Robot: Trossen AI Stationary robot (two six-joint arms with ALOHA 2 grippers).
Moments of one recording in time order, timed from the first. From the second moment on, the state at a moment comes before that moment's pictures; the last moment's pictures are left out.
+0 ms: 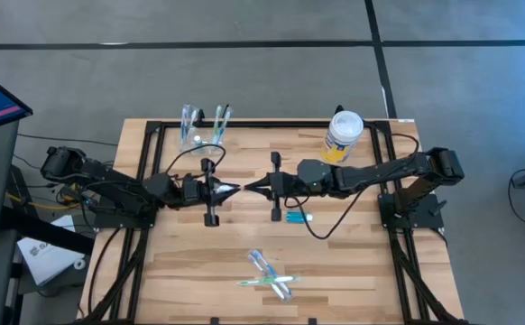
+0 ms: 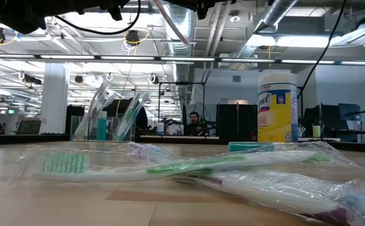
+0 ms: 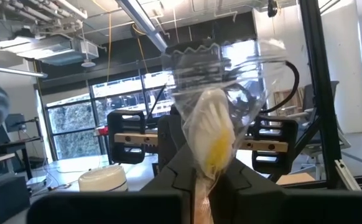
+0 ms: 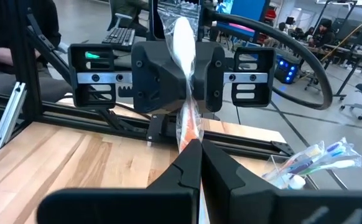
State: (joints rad) left arm -0.18 1.21 0.42 1.13 -0.25 0.25; right arm 0.08 1.59 1.12 0.35 0.10 -0.19
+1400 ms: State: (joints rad) left arm 0.27 0.99 0.42 0.48 -0.43 0.02; right arm 0.09 1.59 1.12 0.29 0.08 -0.16
